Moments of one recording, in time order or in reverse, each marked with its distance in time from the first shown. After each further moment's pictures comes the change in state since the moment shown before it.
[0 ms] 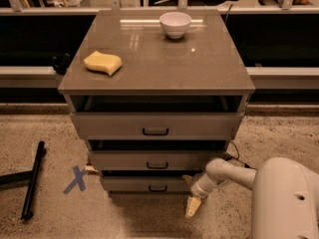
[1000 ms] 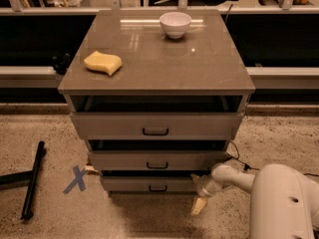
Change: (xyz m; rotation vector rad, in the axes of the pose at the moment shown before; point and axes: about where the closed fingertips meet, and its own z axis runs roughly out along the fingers) arm 0.057 -0.029 0.010 0.129 0.055 0.016
